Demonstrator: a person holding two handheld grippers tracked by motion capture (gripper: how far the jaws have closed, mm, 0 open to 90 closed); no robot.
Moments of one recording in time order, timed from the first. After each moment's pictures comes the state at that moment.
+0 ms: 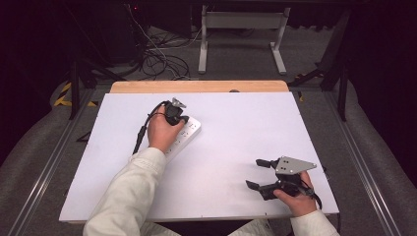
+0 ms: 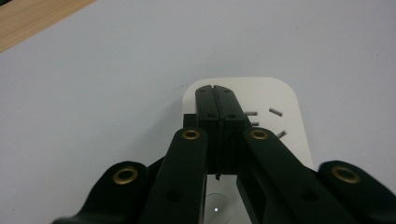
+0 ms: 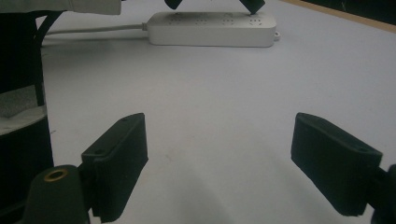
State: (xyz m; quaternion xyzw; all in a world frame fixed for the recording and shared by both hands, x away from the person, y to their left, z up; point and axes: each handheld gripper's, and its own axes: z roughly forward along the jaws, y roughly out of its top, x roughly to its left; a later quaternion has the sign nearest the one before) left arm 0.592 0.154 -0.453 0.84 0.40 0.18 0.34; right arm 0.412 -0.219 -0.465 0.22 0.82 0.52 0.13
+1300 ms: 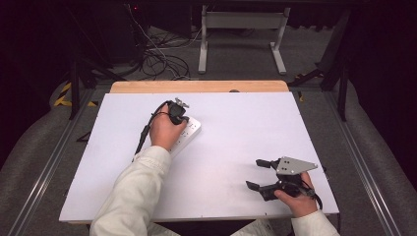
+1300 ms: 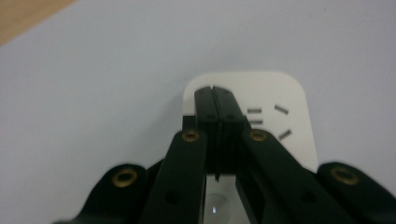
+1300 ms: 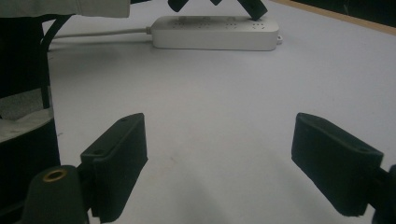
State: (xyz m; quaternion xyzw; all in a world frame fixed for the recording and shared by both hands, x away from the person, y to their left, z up) left arm 0.594 0.143 -0.452 0.84 0.41 0.18 0.29; right arm 0.410 -0.219 -0.463 0.22 0.81 0.52 0.13
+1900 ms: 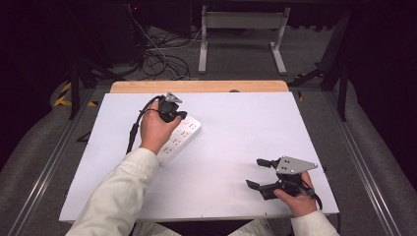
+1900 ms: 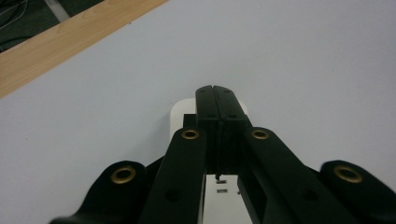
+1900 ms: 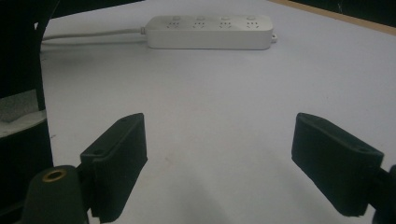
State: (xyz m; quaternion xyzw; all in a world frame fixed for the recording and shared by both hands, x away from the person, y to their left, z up) left arm 0.560 0.159 -0.400 0.83 0.38 0.18 0.37; right arm 0.411 -0.219 -0.464 0.23 0.81 0.52 0.13
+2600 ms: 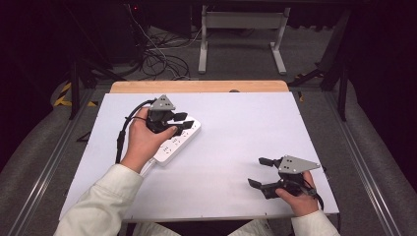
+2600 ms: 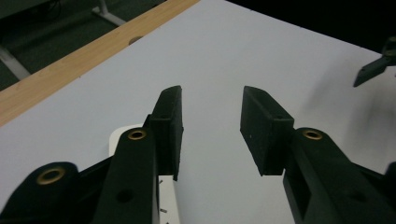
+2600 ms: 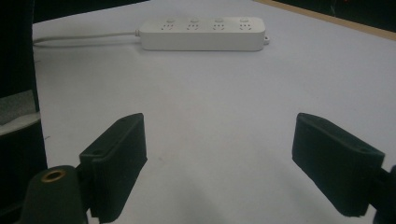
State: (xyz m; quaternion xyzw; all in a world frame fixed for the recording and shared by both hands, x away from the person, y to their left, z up) left arm 0.486 0.166 -0.353 0.83 0.29 0.16 0.46; right arm 0.411 -0.224 -0.462 0.23 0.81 0.52 0.14
